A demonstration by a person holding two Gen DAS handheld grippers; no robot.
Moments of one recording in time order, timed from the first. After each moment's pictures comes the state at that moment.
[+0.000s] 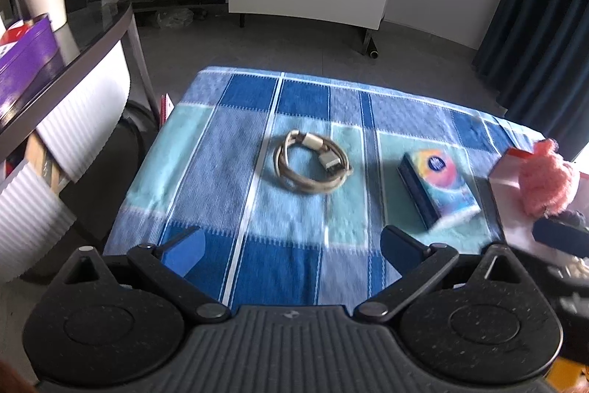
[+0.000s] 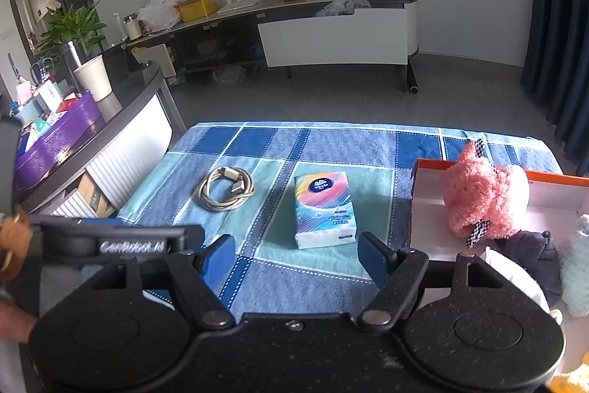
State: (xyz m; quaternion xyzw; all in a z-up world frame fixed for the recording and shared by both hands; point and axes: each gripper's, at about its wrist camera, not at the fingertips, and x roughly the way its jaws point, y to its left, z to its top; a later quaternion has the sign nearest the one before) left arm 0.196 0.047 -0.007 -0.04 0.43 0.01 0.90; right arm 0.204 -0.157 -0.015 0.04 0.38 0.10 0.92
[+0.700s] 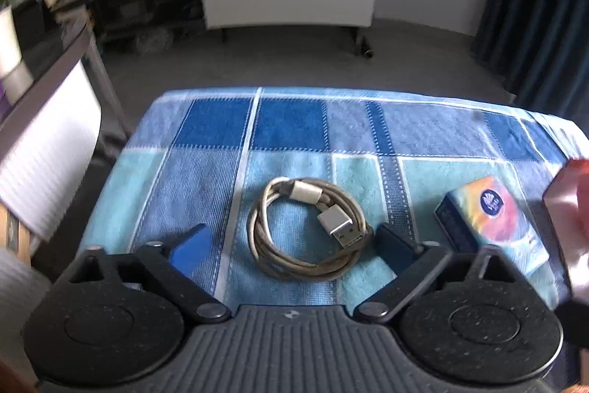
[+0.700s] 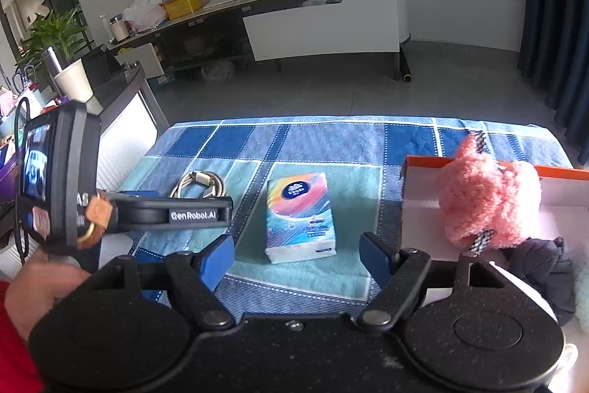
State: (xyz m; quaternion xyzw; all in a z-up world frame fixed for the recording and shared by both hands) left arm 0.262 0.031 -0.048 0.01 0.41 -0.01 0.91; right arm 0.235 -0.170 -0.033 0.06 0.40 0.09 0.91
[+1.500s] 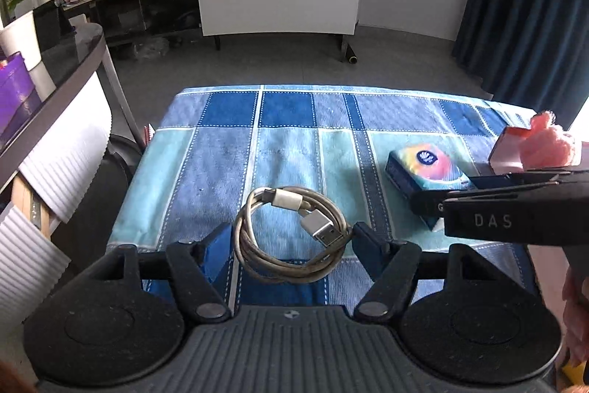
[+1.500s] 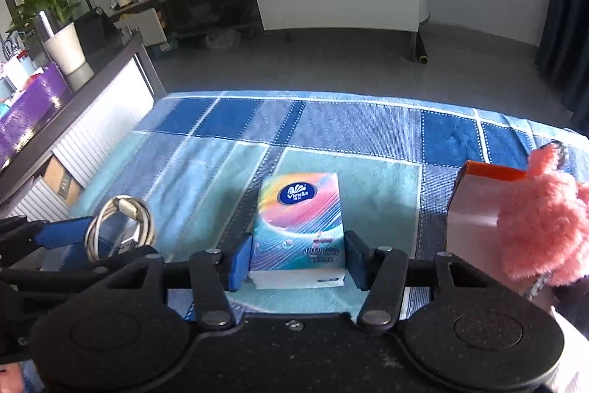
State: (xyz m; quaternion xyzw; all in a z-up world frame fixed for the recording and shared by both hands) left arm 0.194 0.041 -0.017 0.01 0.40 -0.03 0.91; right arm 0.277 -0.144 -0.061 0.02 0.43 0.10 0.90
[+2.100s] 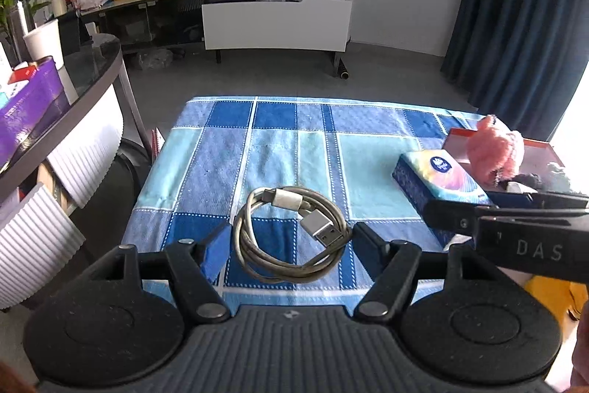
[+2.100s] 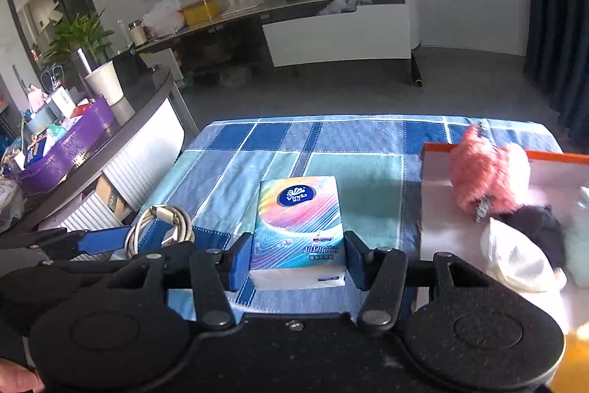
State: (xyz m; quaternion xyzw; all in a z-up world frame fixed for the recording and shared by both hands) left arm 0.134 0.031 0.016 0.00 0.38 -0.03 0.92; right arm 0.177 -0.154 -0.004 0.07 0.38 0.11 0.92
